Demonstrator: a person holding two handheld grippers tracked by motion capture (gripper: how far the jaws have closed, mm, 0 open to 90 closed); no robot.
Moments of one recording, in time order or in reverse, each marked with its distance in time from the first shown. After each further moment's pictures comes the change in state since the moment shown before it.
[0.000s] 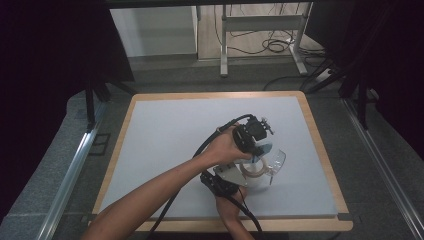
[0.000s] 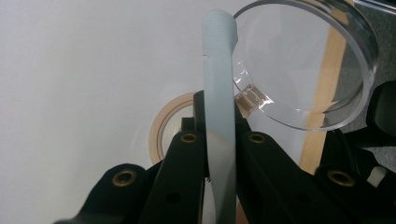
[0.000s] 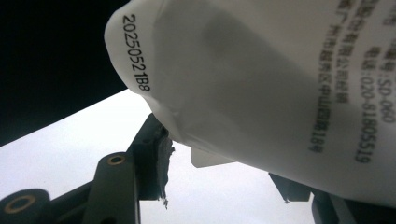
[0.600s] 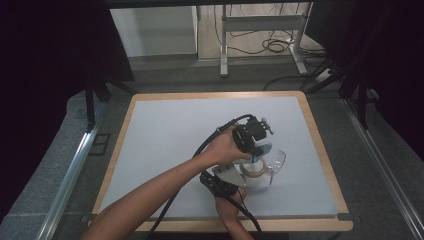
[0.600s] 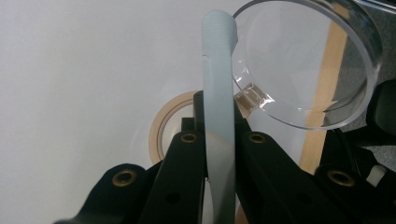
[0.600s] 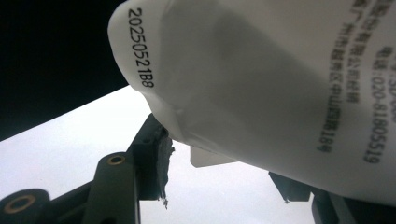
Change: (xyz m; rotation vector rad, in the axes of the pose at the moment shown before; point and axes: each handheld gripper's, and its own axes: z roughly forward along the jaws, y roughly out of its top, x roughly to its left) left arm 0.001 -0.001 0.002 0.002 -0.004 -0.003; right arm 0.002 -0.001 0.001 0.001 -0.011 -0.015
